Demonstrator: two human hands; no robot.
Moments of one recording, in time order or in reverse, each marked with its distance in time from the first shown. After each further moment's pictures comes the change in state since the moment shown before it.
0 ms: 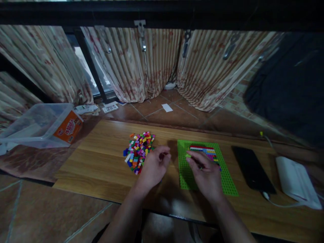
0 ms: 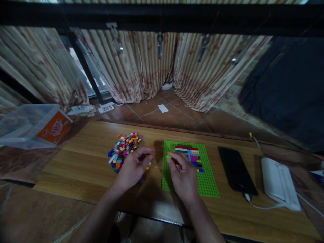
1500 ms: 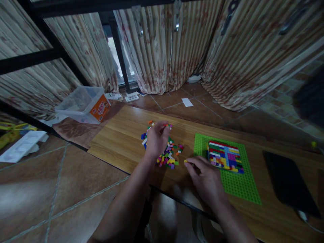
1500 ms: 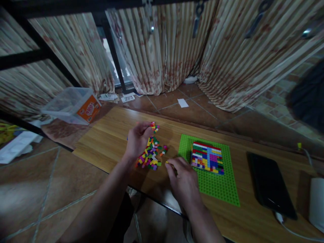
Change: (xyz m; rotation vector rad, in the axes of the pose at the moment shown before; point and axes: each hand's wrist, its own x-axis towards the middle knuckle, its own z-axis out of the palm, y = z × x) left_hand 0.025 -0.017 -0.022 -0.152 0.448 0.003; right_hand -0.030 -0.007 0.017 -0.209 -0.324 -0.208
